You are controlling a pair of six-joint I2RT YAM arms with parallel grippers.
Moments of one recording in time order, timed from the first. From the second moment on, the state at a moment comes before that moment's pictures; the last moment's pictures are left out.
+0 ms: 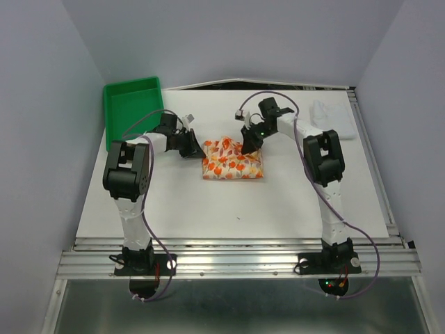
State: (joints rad) left arm -0.19 2.02 1.25 -0.20 0.66 -0.38; right arm 0.33 2.38 1.93 -0.72 -0.72 -0.55
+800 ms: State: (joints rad) left arm -0.20 2.09 1.33 -0.22 0.64 -0.36; right arm 0.39 2.34 1.92 -0.88 -0.71 -0.48
